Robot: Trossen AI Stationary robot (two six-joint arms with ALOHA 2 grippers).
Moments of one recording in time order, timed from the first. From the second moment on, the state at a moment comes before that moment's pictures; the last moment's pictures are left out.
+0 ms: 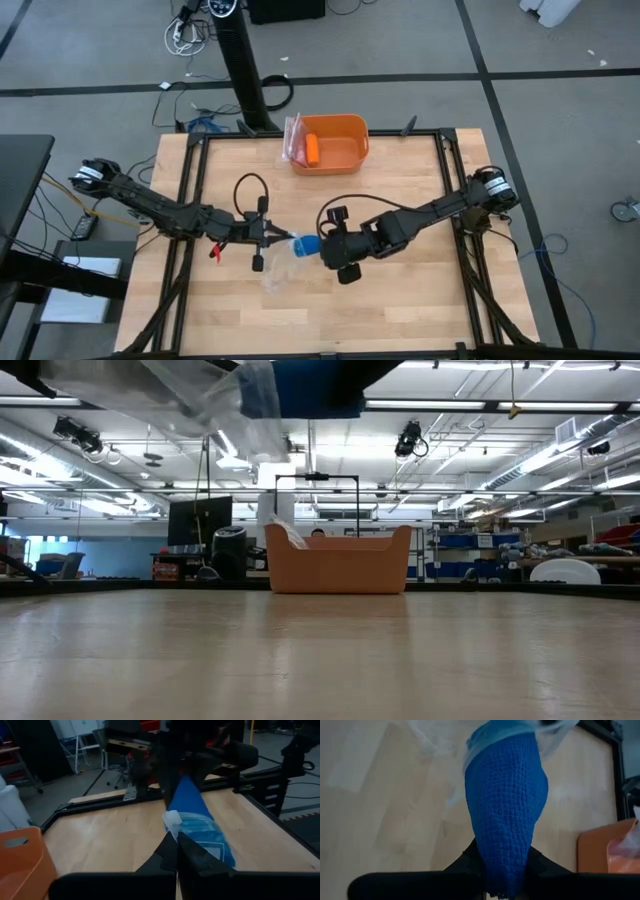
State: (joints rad) left arm -0.34 1.12 0.50 0.50 -0.30 0.09; right arm 0.35 1.81 1.63 -0.77 0.42 -0.07
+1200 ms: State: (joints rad) left arm -0.31 1.33 0.60 0.55 -0.23 0.05; right arm 0.12 1.85 1.63 -0.81 -0.08 0.12
